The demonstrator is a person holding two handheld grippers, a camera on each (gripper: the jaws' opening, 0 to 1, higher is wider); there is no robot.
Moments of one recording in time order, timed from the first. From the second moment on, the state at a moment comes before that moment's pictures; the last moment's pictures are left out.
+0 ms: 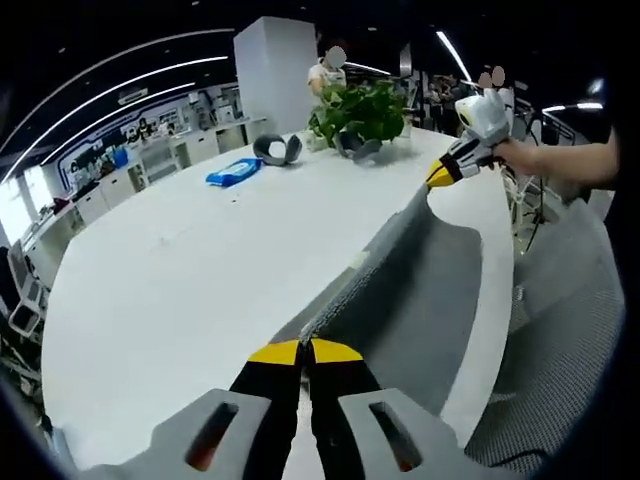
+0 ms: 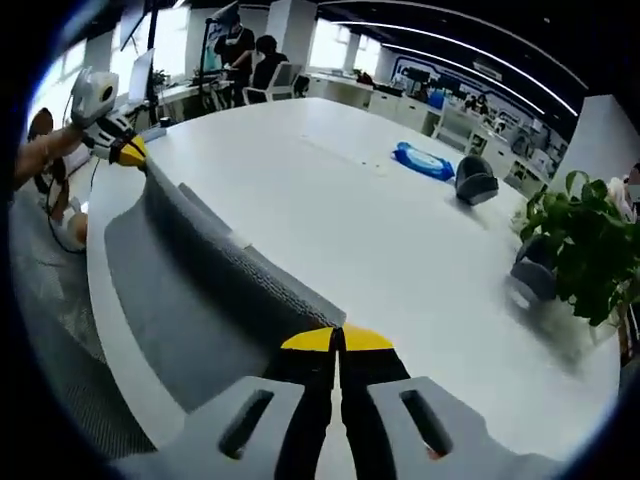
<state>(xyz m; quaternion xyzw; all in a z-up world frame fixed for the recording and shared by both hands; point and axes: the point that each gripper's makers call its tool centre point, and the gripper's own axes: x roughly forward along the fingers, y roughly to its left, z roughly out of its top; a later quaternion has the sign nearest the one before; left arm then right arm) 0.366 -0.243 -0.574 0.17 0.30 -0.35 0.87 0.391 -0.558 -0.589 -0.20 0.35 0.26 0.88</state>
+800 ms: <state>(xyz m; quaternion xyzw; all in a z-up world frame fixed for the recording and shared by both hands) 0.407 -0.233 -0.632 0.18 0.33 -0.30 0.87 0.426 -0.553 -0.645 -0.25 0.39 0.28 0.84</state>
